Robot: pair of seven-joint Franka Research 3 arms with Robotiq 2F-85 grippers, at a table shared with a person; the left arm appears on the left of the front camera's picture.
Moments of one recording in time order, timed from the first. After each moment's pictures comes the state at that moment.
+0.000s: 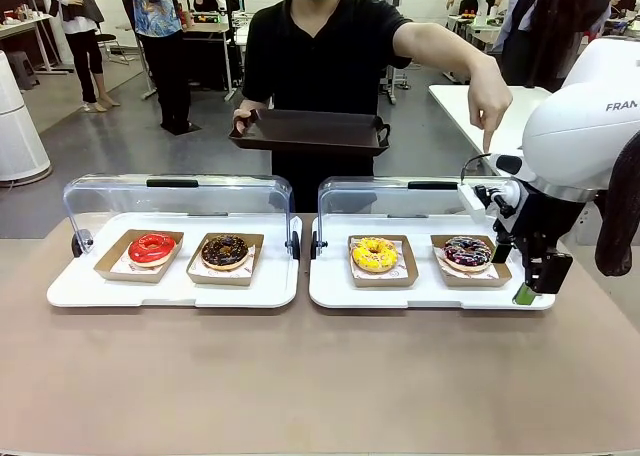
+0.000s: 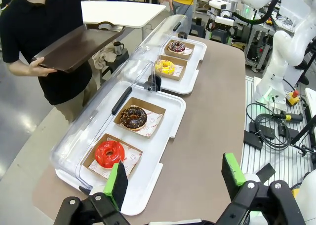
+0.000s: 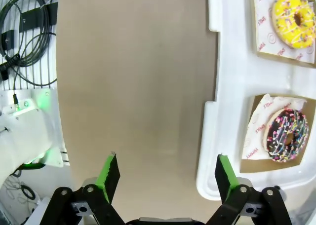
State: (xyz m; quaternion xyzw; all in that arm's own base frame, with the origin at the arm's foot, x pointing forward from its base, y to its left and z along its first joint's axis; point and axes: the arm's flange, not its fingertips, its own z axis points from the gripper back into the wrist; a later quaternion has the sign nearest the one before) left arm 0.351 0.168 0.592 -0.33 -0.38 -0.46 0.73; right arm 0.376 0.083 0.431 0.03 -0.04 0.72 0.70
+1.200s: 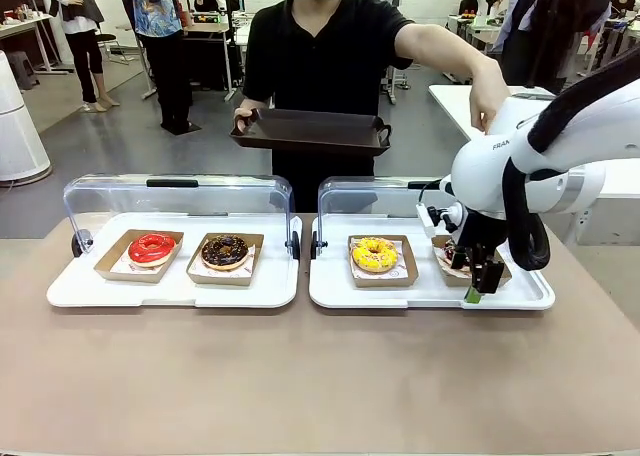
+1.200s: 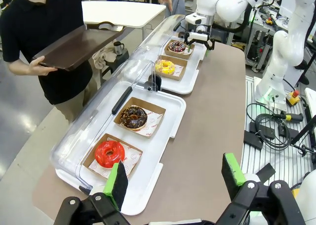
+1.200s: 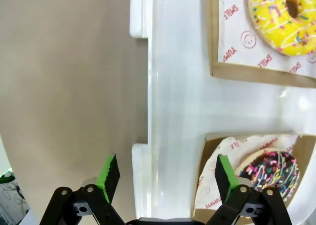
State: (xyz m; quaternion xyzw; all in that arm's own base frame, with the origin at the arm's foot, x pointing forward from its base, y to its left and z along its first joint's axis) left arm 0.351 0.168 0.593 -0.33 -0.38 -0.46 0.73; right arm 0.469 0.116 0.344 0.03 -0.03 0.72 0.70
